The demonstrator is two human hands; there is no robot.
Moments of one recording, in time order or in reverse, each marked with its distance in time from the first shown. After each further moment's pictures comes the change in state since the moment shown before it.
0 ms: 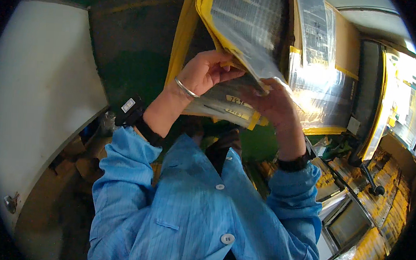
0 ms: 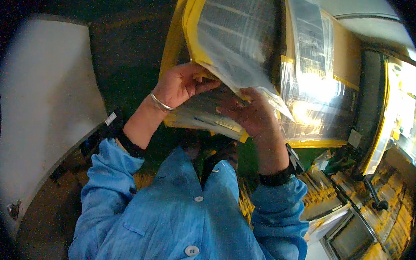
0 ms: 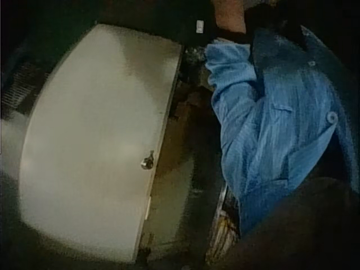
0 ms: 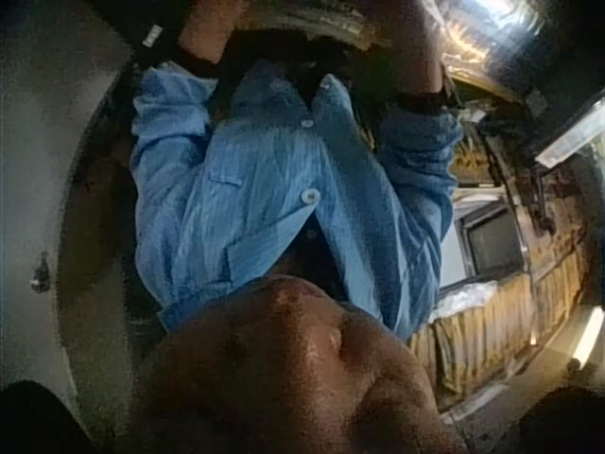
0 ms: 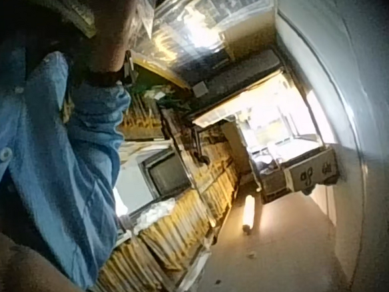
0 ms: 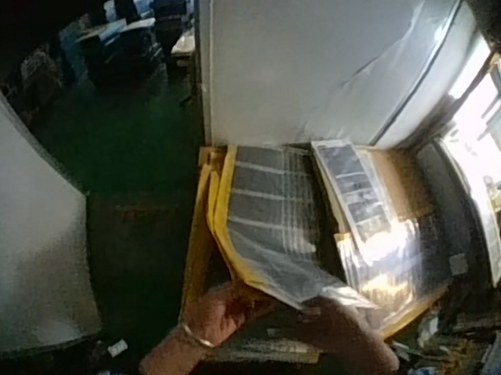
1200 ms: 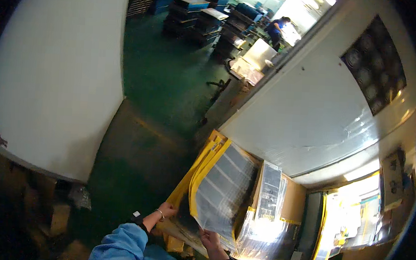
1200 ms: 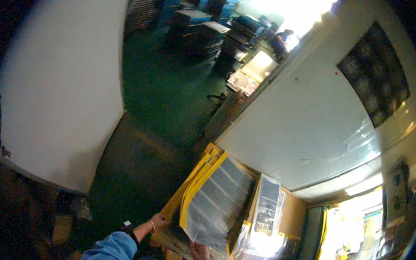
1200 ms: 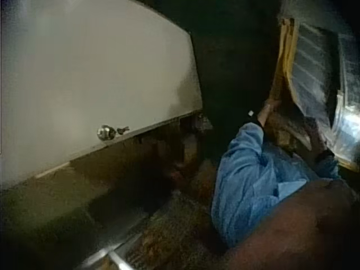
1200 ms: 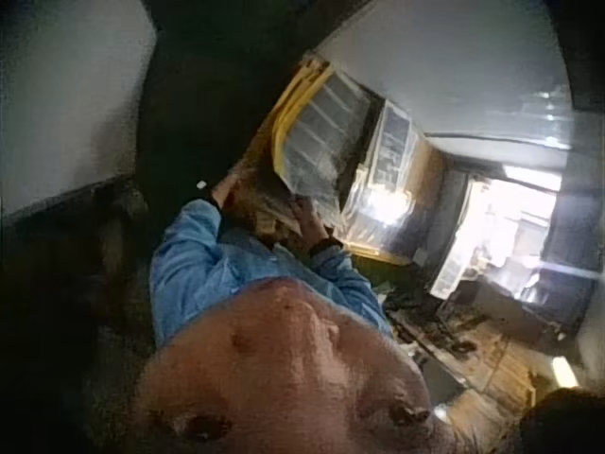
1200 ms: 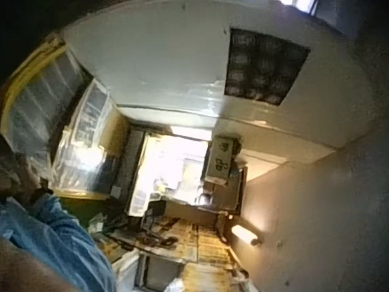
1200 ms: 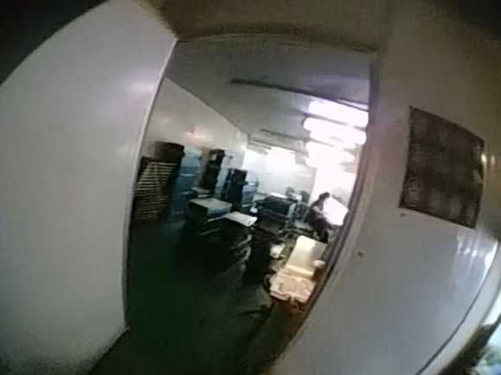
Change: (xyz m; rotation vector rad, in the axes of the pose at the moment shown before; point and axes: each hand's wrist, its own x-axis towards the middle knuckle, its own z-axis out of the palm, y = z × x) left_hand -0.055 -0.034 -0.170 1.215 0.683 0.104; right_hand 0.041 0.091 -0.042 -0.880 -0.106 -0.233
